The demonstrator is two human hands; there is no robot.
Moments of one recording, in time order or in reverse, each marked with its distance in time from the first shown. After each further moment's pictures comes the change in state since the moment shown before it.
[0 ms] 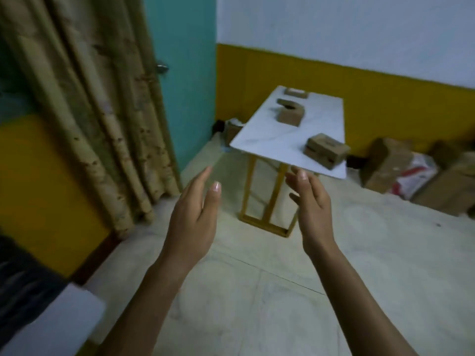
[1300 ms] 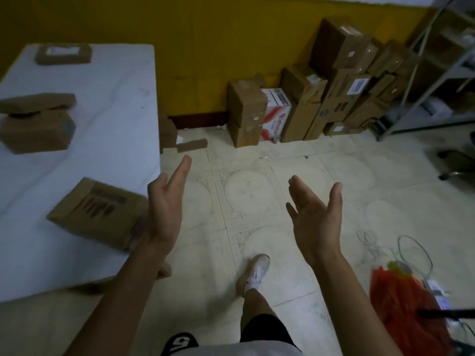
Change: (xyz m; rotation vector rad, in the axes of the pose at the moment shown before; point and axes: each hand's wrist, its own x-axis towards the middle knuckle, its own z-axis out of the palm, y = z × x) left_hand 0.358 0.037 0.728 -0.366 -0.703 -0.159; right_hand 0.441 0.238 -0.512 0.385 0.534 0.375
